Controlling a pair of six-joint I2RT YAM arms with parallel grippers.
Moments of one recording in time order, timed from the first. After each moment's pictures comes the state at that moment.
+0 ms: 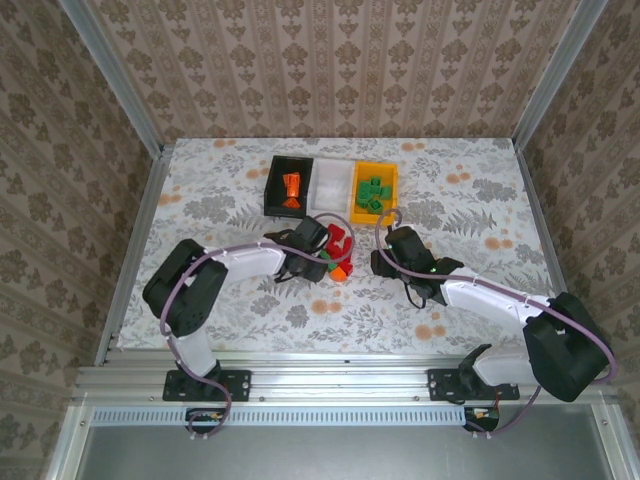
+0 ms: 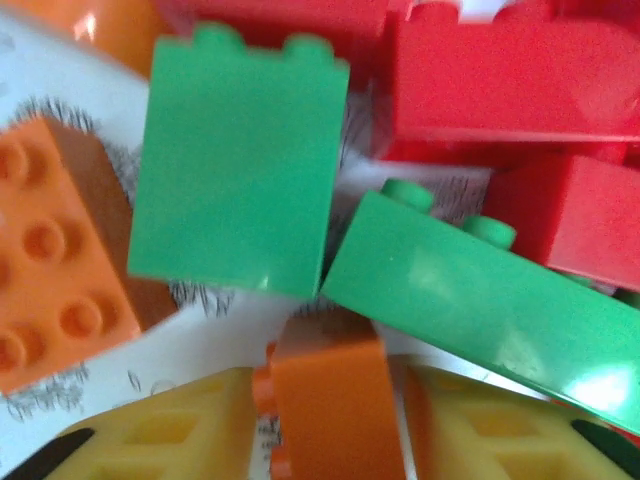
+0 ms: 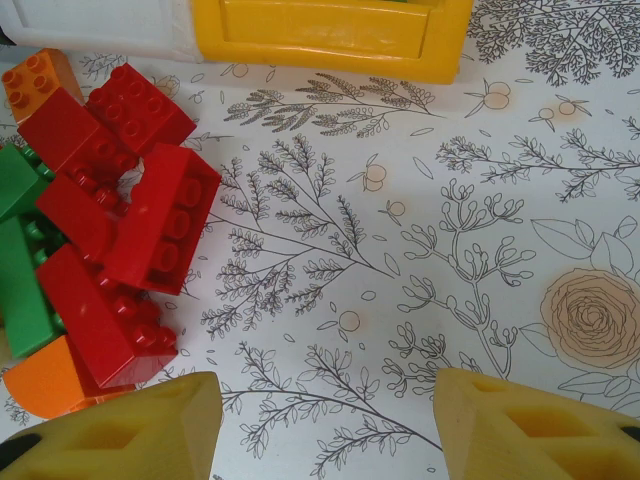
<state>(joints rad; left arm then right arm) -0.78 1.78 1.00 -0.35 -0.07 -0.22 0.59 1.30 0.66 -0.20 0.22 0.49</state>
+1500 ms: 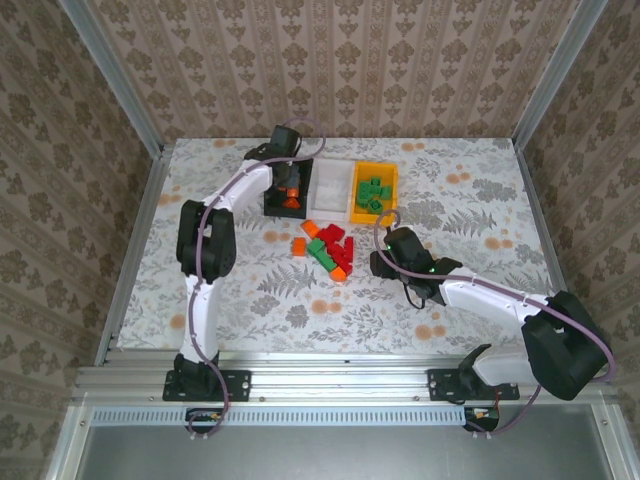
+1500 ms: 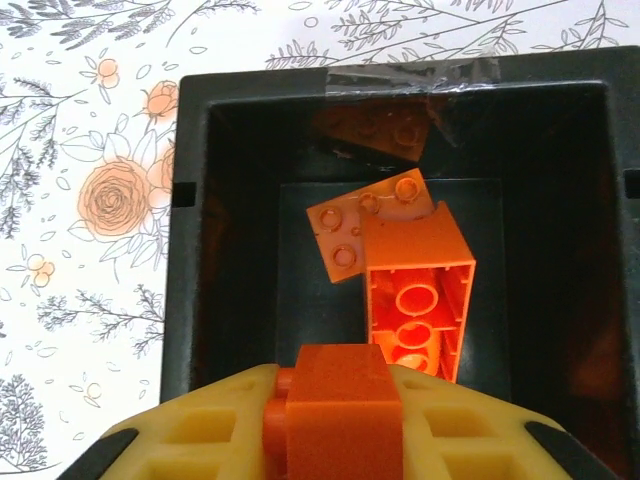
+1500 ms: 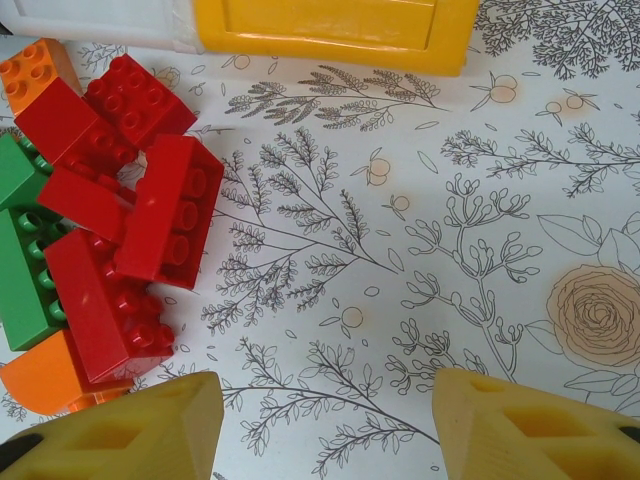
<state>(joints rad) -0.42 2.24 1.93 -0.67 -0.22 -0.15 0.59 1.30 0.66 -0.20 0.22 0.49</state>
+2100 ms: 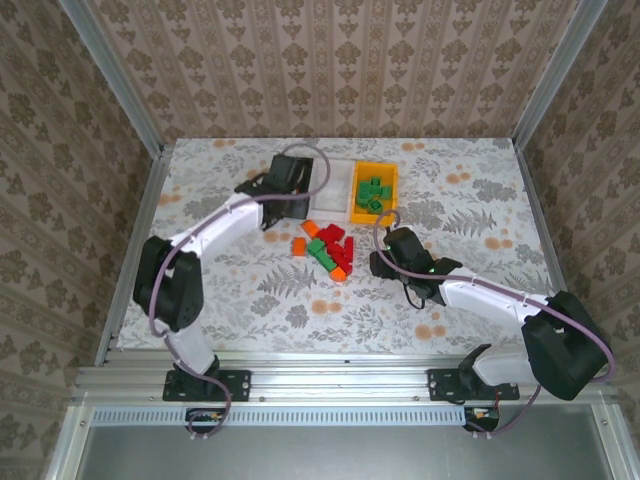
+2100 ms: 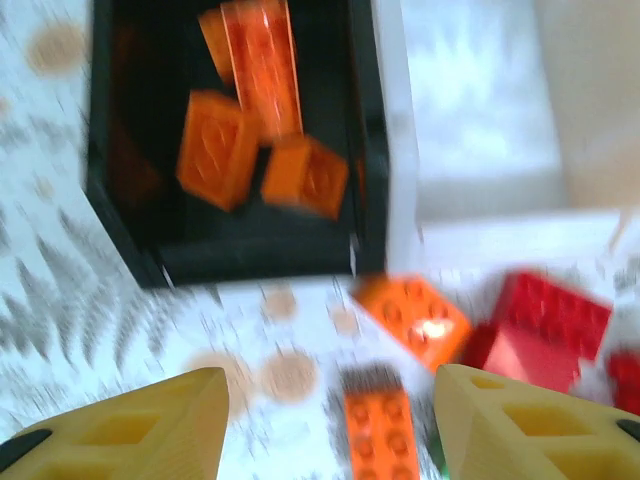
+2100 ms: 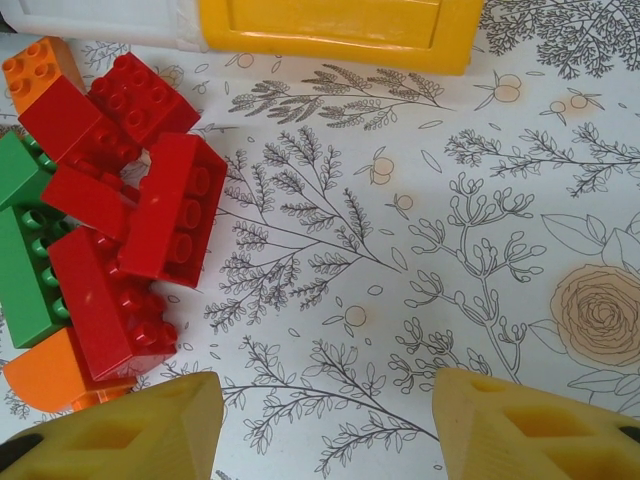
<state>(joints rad) -0.60 1.73 1.33 -0.58 -0.21 -0.28 0.60 1.30 0.66 -0.19 0.22 0.49</state>
